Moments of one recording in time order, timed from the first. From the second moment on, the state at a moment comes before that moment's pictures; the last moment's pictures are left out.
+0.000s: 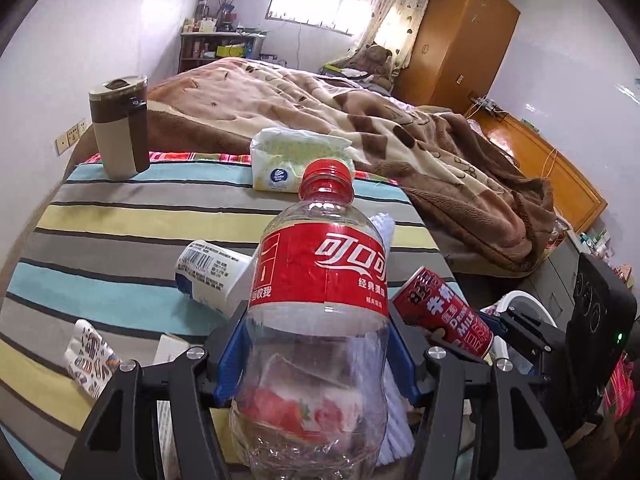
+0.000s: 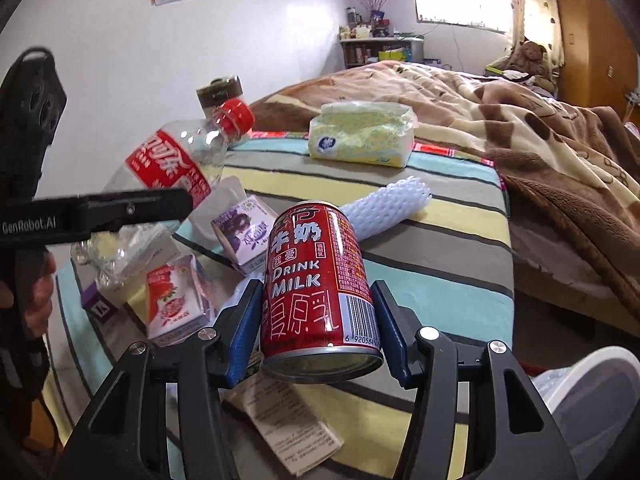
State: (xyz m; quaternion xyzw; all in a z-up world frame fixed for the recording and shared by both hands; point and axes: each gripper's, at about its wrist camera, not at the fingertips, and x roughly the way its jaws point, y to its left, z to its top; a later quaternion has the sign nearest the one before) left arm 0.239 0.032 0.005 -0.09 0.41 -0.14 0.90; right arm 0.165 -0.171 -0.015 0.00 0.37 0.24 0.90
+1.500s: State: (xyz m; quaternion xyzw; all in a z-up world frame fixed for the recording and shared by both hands) left arm 0.103 -0.138 0.057 -0.02 0.31 -0.27 0.91; right arm 0.051 -0.319 0.027 0.10 0.27 0.05 0.96
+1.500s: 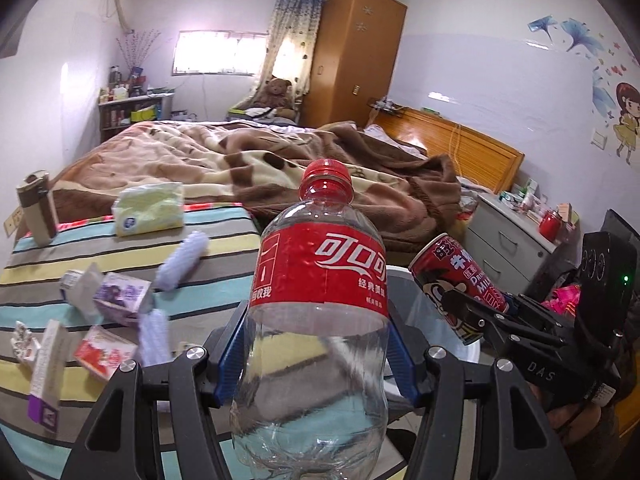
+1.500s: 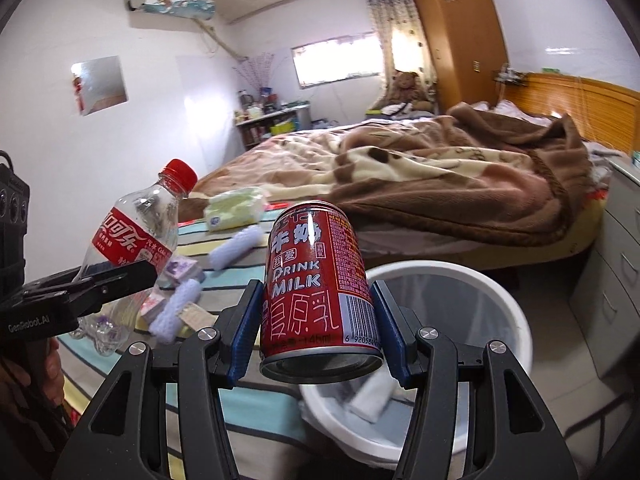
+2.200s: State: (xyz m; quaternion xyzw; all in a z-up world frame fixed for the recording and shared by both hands) left arm 0.128 -0.239 0.002 0.00 0.37 -0.31 0.87; right arm 0.064 -0.380 -0.020 0.11 0.35 -0.04 0.93
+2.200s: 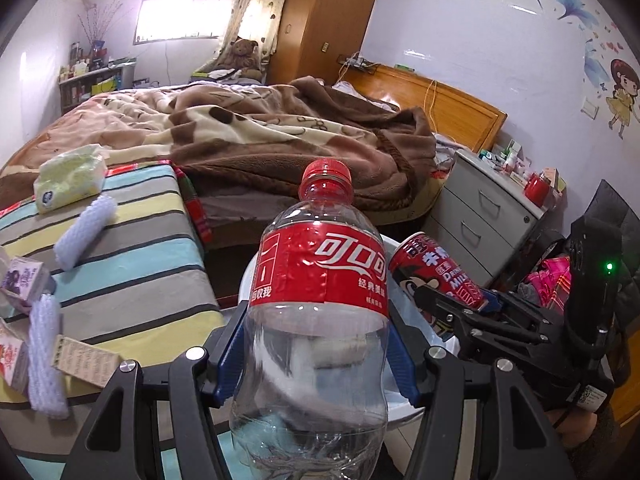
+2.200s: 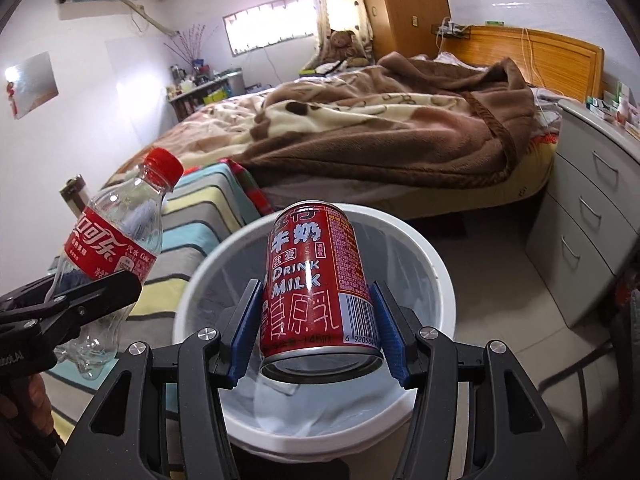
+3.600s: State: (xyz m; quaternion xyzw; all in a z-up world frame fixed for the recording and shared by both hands) left arm 0.131 -0.168 0.020 -0.04 0.36 -0.26 0.89; right arm 0.065 -0.338 0.003 0.12 0.32 -0.01 0.94
